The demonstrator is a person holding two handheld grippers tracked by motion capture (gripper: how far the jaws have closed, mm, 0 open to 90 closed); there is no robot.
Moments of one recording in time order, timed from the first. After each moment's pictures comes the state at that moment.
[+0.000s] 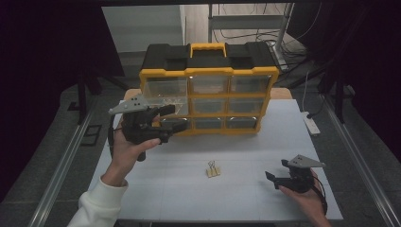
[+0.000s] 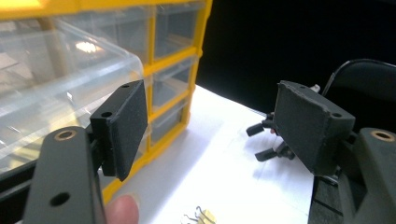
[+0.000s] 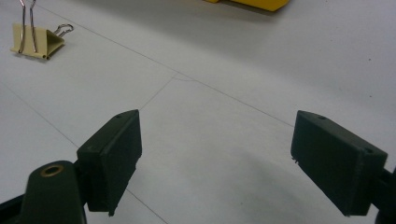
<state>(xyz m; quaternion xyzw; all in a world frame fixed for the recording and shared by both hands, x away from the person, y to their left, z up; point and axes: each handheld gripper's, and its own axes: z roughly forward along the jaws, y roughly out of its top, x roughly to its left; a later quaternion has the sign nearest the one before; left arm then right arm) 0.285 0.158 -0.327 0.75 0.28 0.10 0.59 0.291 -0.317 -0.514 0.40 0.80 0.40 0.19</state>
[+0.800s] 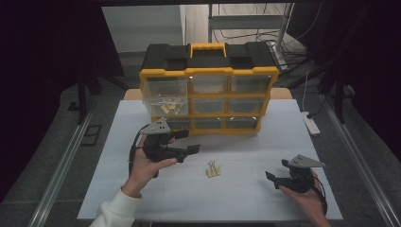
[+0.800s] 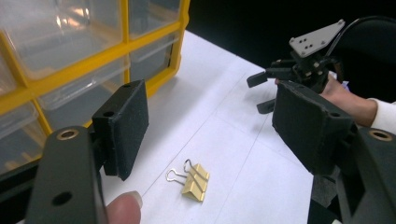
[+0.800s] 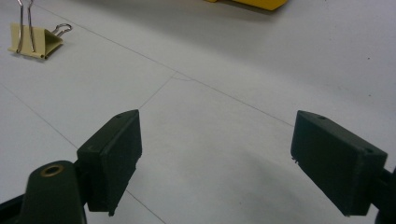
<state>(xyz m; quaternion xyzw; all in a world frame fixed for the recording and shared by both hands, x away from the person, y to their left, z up) 0.295 0.127 -0.403 0.79 0.30 0.06 0.54 0.292 -0.317 -0.515 0.40 0.80 0.40 0.19</state>
